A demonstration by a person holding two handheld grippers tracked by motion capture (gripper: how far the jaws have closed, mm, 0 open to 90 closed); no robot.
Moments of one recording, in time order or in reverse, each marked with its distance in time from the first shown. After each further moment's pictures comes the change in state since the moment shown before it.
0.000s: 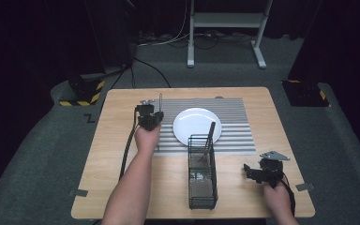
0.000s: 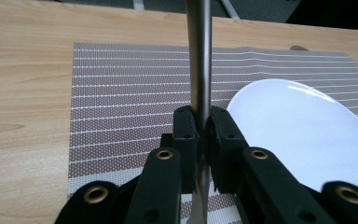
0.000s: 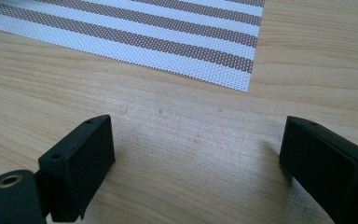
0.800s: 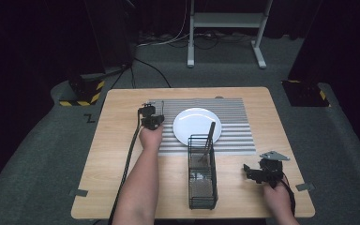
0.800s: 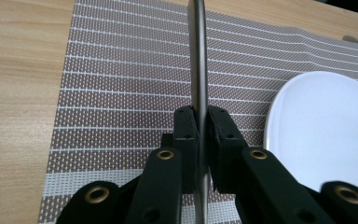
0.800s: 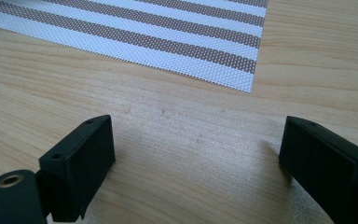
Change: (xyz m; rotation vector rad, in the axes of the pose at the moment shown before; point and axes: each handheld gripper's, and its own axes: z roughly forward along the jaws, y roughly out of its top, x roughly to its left) left arm 0.014 -0.010 0.044 0.082 0.043 -0.129; right arm 0.000 0.000 0.000 -0.001 0.008 -0.005
